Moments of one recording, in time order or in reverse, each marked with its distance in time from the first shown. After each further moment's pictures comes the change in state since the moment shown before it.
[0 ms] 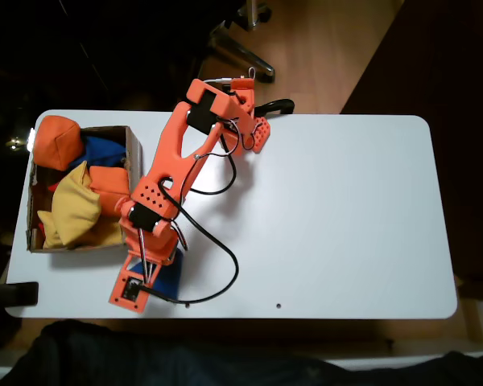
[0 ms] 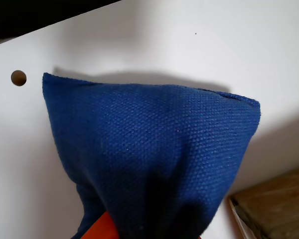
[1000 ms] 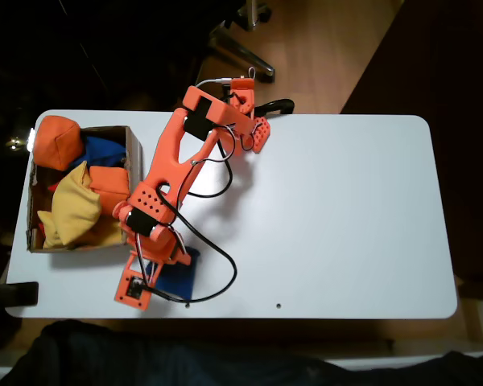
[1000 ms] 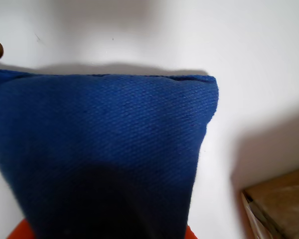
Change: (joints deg) arm 1.0 -3.9 -4.3 6.0 -1.3
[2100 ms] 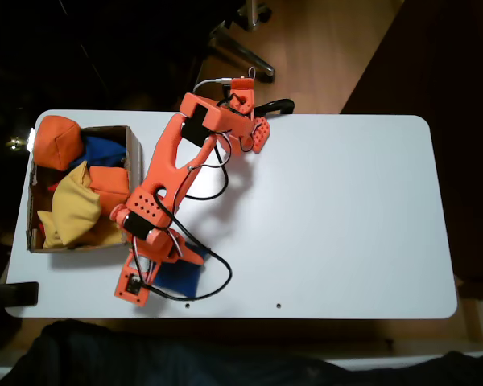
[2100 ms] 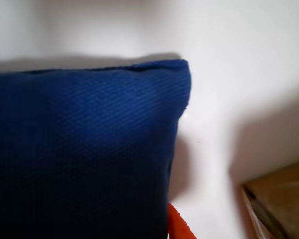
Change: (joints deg) arm -0.1 -3.1 -2.7 3.0 0.7
